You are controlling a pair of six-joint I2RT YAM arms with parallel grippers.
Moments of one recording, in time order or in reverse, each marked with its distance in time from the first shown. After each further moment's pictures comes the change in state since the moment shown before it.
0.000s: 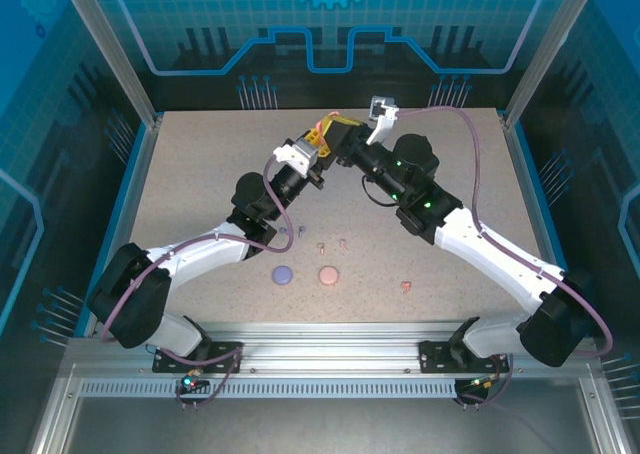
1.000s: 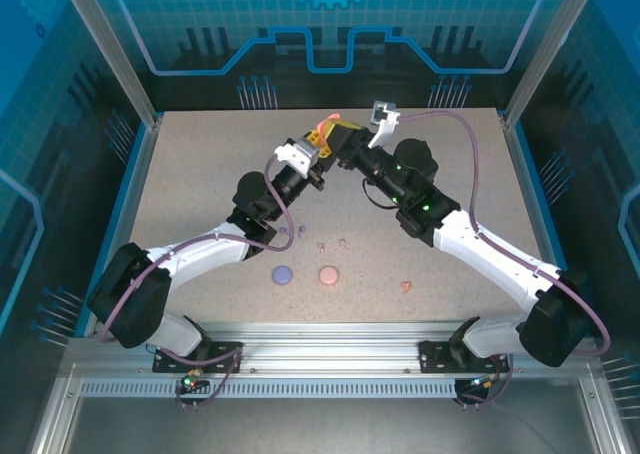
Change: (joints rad) left arm 0.000 0.000 0.000 -0.032 -0.007 -0.024; right arm -0.015 0.002 -0.058 0.059 -0.003 0.029
